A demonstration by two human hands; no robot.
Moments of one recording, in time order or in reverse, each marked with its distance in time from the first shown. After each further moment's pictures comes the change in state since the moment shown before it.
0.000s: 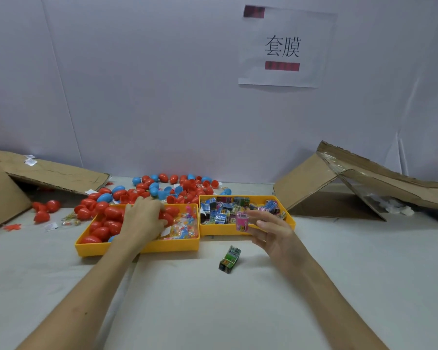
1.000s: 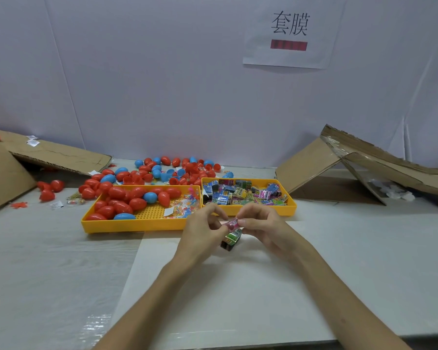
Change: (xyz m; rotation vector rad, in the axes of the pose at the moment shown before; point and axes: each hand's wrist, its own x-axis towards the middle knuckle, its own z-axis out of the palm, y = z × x) left_hand -0.097 0.102 -0.003 -1.101 -0.074 0.065; right_hand -0.001 0.014 0.011 -0.169 -0.235 -0.017
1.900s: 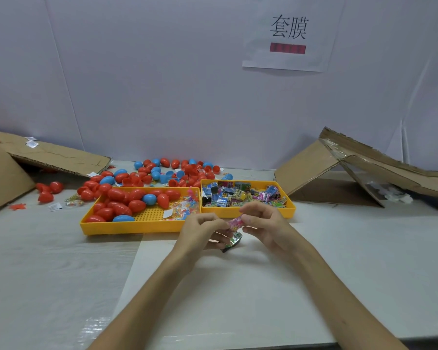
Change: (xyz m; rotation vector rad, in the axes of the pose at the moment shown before) left_hand 0.001 0.007 -0.007 -0.434 -0.132 -0.287; right_hand 0.000 -0.003 -0.003 0.025 0.062 -0.017
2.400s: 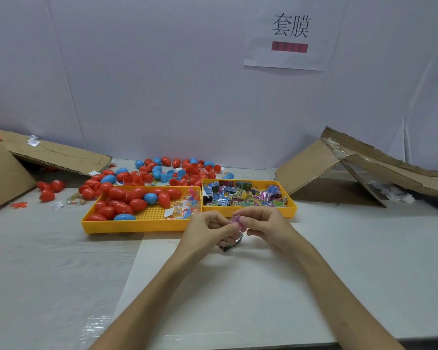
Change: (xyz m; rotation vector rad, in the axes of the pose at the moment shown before) left_hand -0.002 -0.001 0.004 0.094 -0.033 0.089; right_hand 0.001 0.002 -0.003 -0.262 0.020 0.011
